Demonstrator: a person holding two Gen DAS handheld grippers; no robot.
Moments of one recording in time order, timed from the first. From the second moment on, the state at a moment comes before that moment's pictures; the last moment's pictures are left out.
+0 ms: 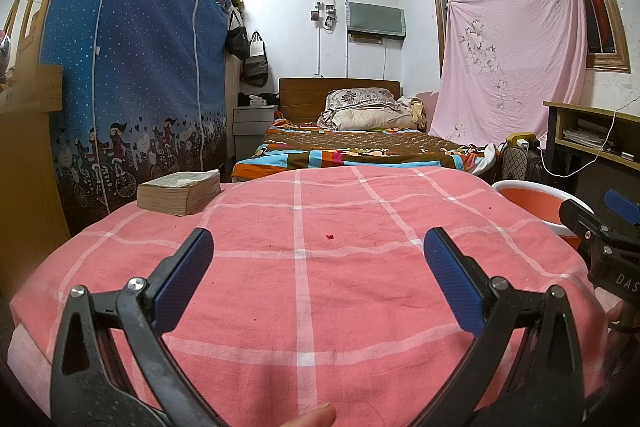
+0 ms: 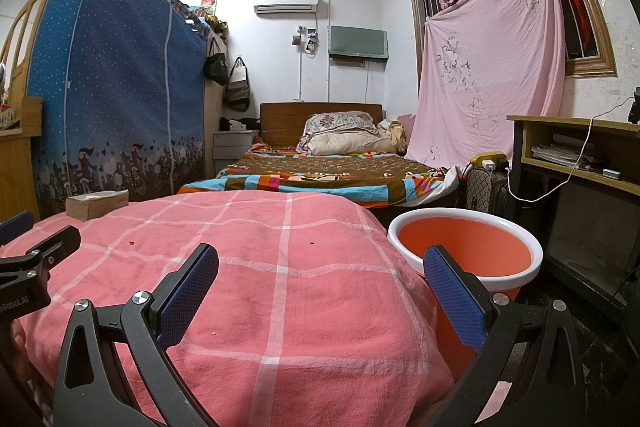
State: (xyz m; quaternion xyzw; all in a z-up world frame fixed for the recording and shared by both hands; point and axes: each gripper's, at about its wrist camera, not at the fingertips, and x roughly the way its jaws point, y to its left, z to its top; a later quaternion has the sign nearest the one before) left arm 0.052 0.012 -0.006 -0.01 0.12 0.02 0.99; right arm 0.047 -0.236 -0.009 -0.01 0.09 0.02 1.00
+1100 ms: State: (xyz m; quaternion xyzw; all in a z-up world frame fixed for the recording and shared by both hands) left arm 0.052 0.012 -0.010 0.00 0.12 0.01 0.99; right arm 0.047 -0.235 -0.008 -0.01 0.09 0.02 1.00
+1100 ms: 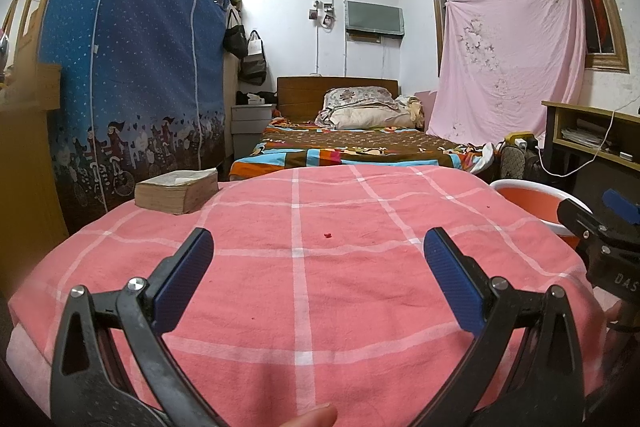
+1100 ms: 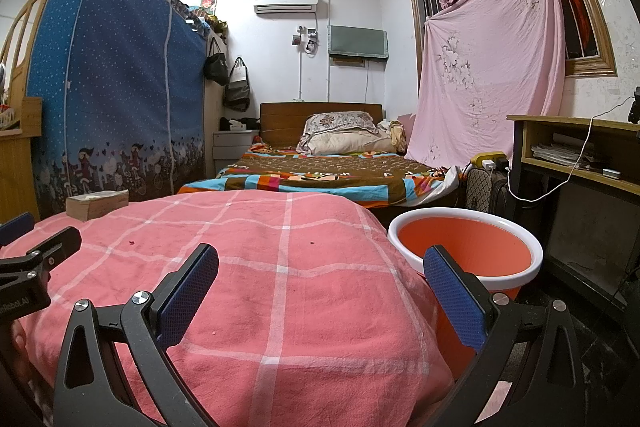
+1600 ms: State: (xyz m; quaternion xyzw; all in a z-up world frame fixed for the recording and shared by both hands) left arm 0.045 0.003 -0.010 0.01 0.12 0.01 0.99; right arm 0.047 -0.235 -0.008 -0.01 0.09 0.02 1.00
